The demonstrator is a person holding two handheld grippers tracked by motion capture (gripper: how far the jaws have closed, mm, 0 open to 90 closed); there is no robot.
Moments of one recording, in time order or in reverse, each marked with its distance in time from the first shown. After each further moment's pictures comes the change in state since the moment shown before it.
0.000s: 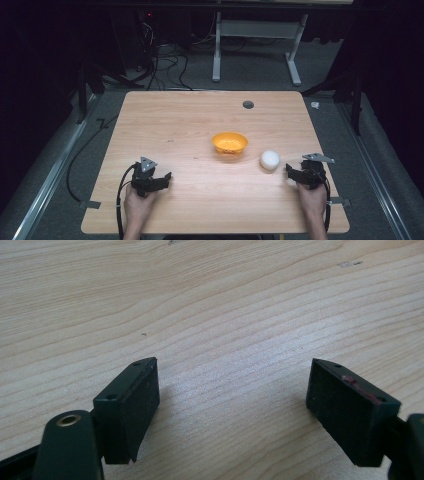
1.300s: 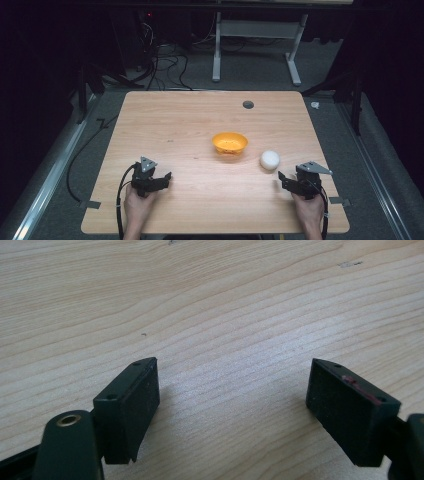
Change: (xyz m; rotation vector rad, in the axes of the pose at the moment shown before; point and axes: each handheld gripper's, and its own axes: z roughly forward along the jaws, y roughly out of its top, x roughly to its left) left arm 0.000 0.000 0.000 0.000 0.001 -0.001; right arm 0.031 -0.014 -0.029 -0.076 0.103 -0.063
